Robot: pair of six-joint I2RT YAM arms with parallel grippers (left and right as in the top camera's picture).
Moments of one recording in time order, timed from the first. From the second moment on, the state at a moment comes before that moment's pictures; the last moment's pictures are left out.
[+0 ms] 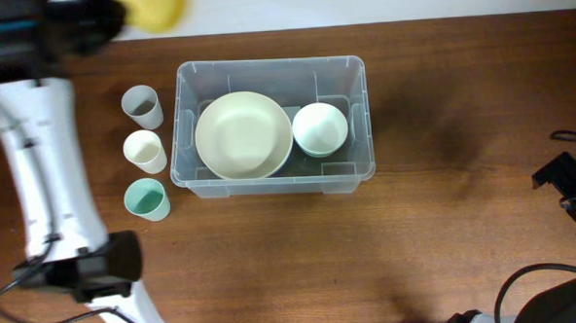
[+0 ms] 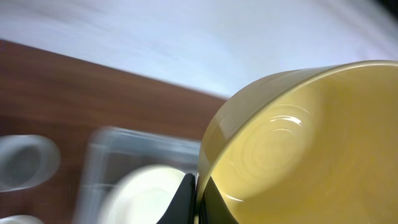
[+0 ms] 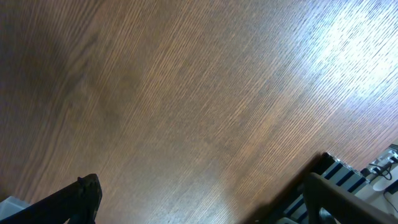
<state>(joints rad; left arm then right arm) 0.03 2.03 2.55 -1.22 0.40 -0.38 -0.72 1.53 1.39 -1.33 -0.02 0.32</state>
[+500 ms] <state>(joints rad) -0.44 2.27 2.49 -1.23 0.29 -0.30 -0.72 1.53 1.39 -1.33 -0.02 0.32</state>
